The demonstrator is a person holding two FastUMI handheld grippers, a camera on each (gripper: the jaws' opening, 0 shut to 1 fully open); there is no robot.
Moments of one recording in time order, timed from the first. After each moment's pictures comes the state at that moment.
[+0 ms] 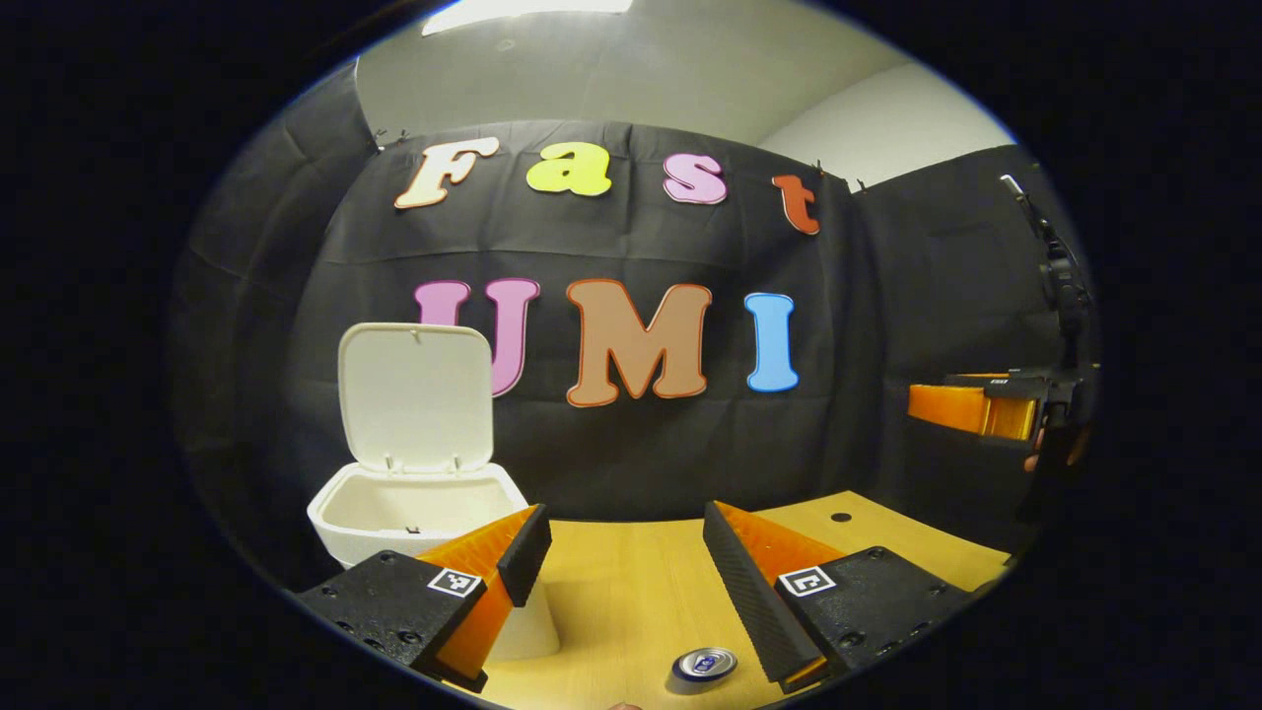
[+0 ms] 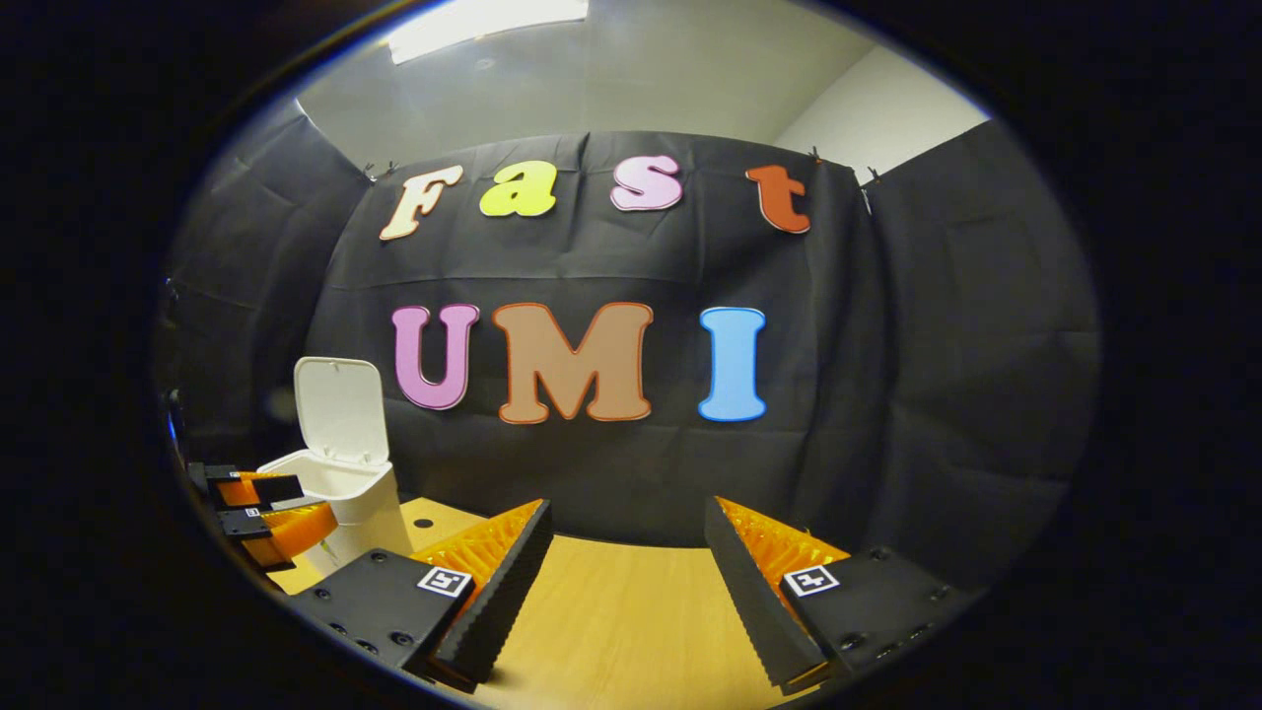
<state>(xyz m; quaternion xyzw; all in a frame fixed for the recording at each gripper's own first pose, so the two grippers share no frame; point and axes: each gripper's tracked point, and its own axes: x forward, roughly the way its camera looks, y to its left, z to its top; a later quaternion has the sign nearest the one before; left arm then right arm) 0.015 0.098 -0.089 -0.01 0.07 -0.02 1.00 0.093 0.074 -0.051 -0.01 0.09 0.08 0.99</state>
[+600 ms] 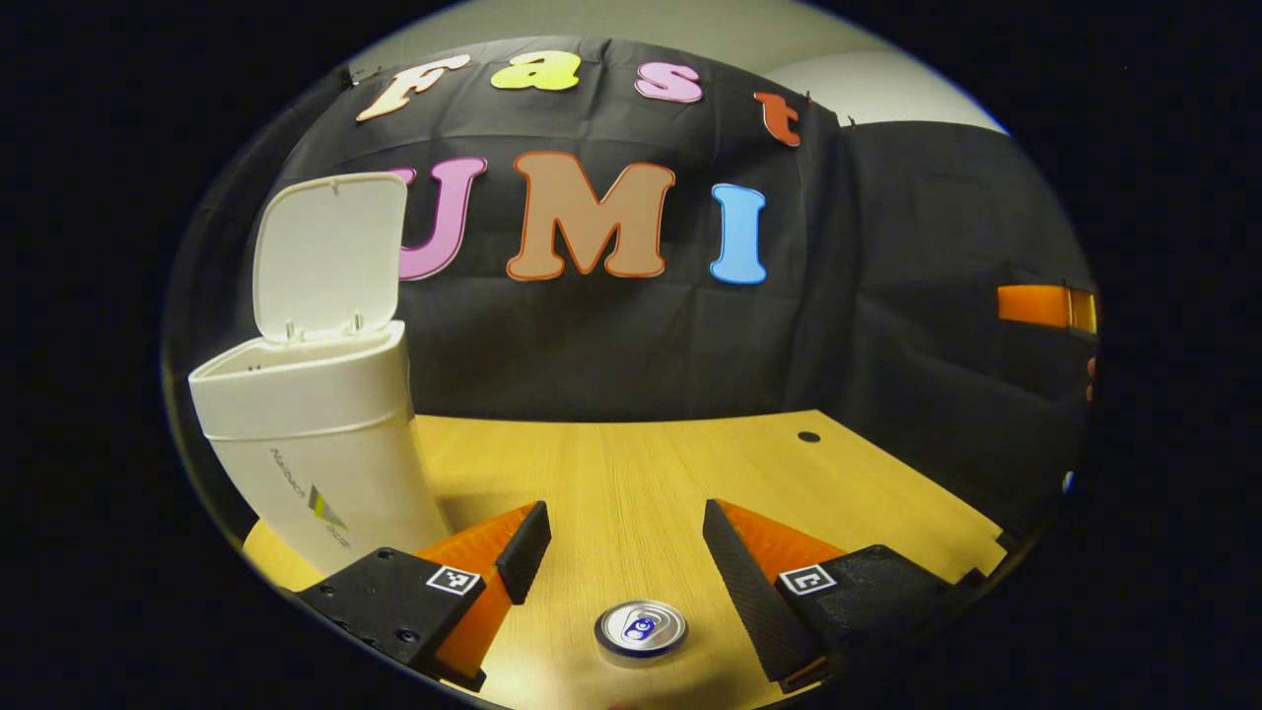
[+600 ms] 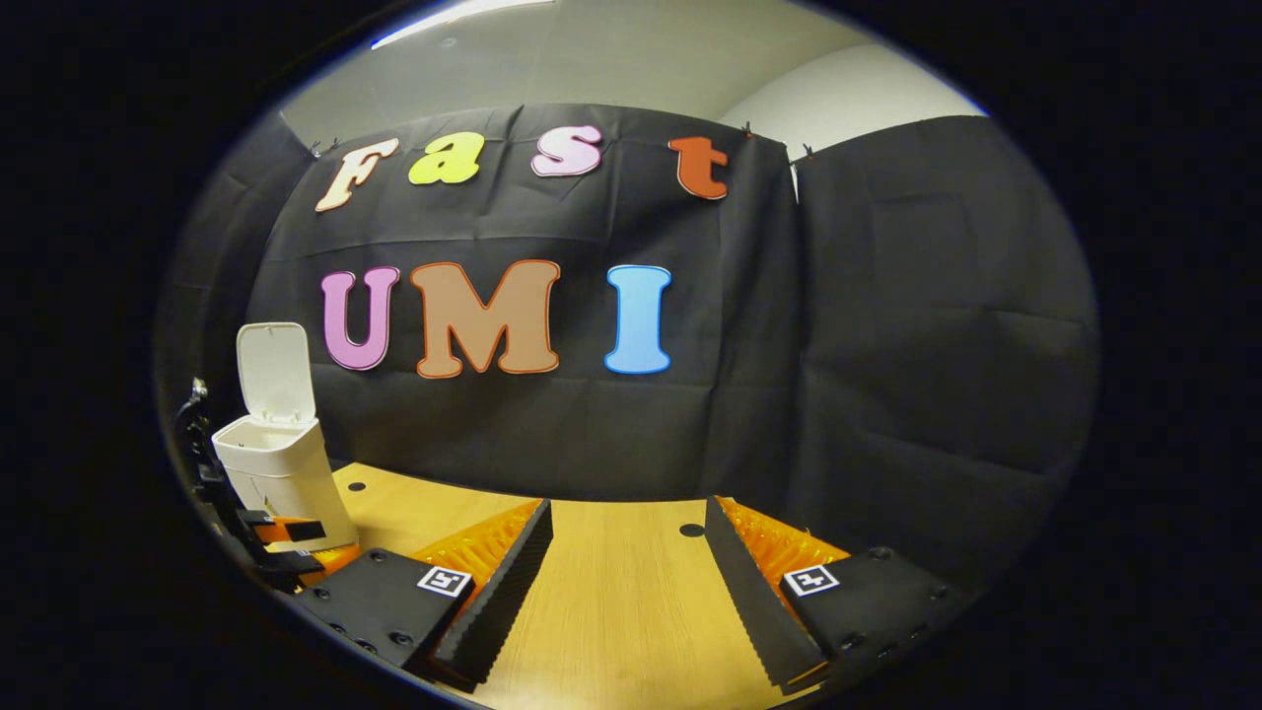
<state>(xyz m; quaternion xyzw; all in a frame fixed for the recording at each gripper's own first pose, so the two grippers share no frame) 0.015 0.038 -0.229 -0.03 0.21 -0.07 0.97 0.053 -0.022 -0.079 -0.02 0.15 -0.02 0.99</state>
